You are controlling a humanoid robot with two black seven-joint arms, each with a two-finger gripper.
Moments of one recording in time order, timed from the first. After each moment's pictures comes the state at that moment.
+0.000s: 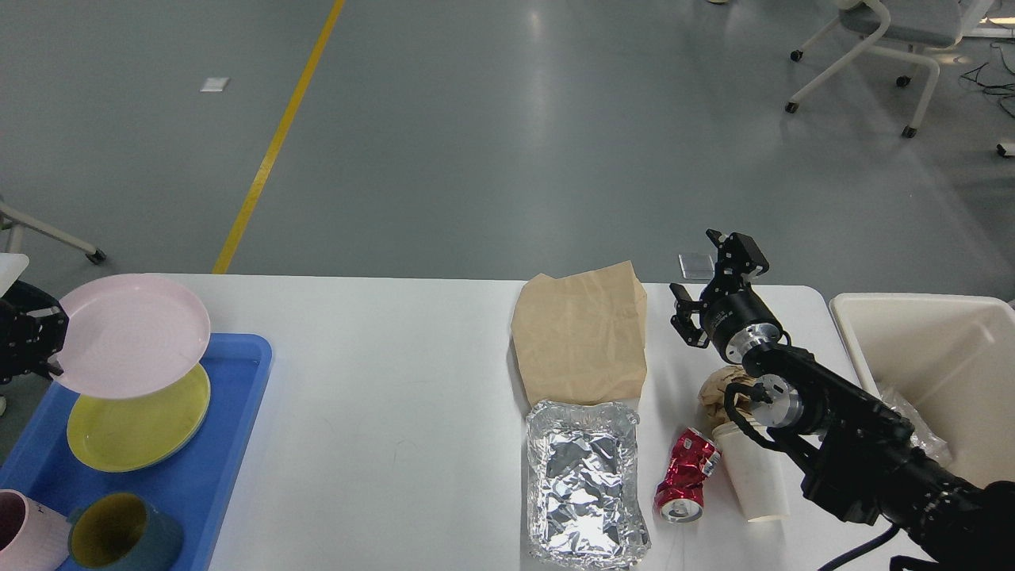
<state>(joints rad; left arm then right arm) -1.14 0.64 0.93 -0.19 -0.09 -0.96 0.18 0.65 -0.18 0.65 0.61 -0.18 0.07 0.34</state>
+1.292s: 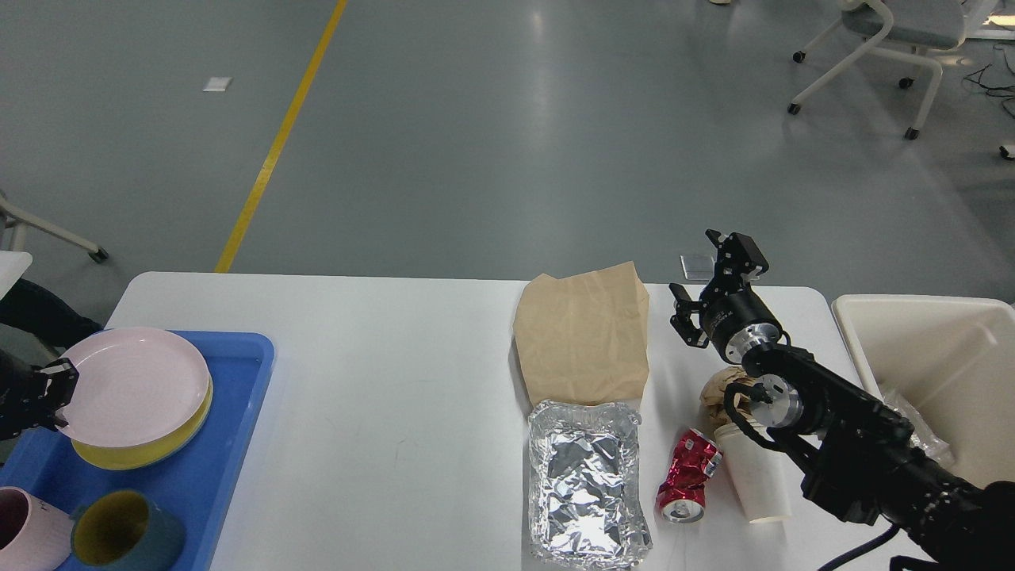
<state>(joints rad) -0.97 0.55 0.85 -0.03 -0.08 -0.93 0.19 0.65 -0.18 0.65 0.61 -0.18 0.07 0.34</state>
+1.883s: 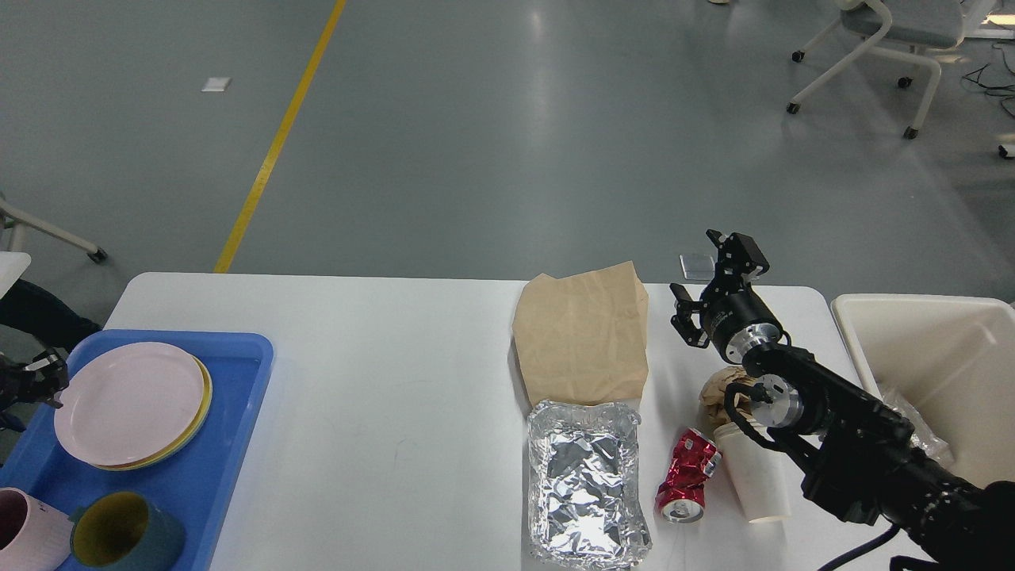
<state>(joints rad) -0.94 0.55 0.85 -0.04 -0.07 -0.77 0.19 0.65 -0.18 0.65 0.61 -0.18 0.07 0.34</state>
